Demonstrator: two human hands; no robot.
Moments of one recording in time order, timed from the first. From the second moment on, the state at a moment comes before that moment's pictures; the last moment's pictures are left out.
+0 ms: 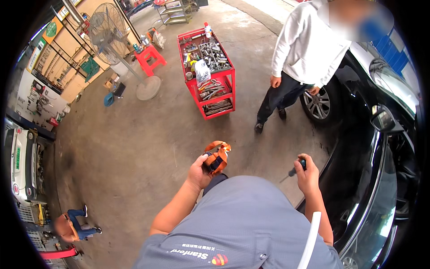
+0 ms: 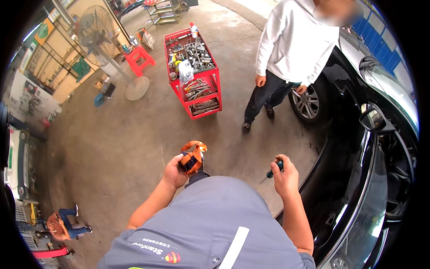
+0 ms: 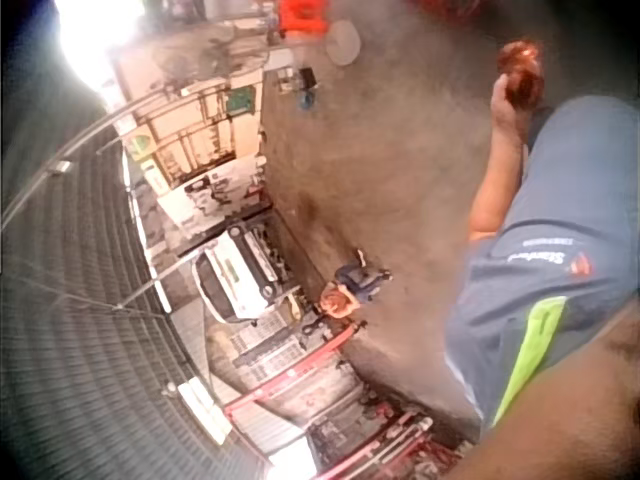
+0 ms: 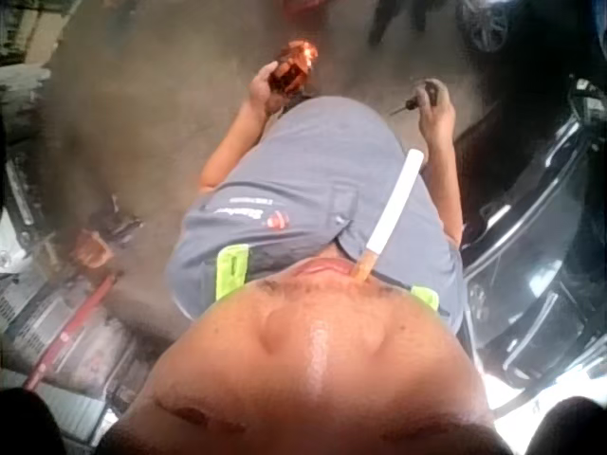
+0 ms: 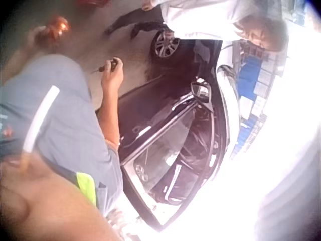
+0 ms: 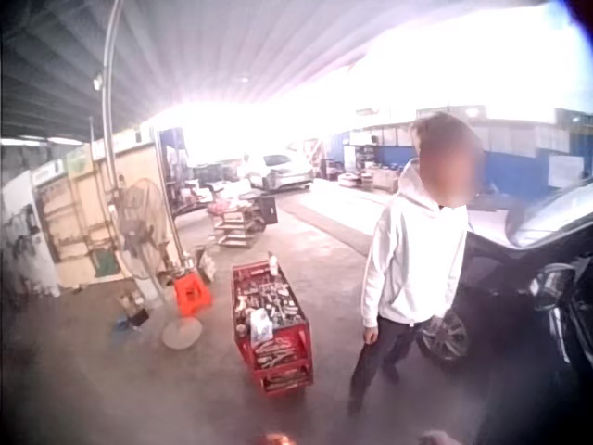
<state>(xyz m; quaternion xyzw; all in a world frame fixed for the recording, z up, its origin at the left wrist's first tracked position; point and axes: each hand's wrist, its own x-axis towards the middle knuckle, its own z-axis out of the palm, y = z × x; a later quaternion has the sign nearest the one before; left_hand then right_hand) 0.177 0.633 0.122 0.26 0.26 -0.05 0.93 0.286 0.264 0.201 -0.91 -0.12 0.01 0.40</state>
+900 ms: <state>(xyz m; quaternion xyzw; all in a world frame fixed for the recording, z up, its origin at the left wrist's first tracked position) 0.612 0.943 0.053 0.44 0.30 -0.18 0.83 0.805 0.740 -0.068 -0.81 0.03 0.06 0.58</state>
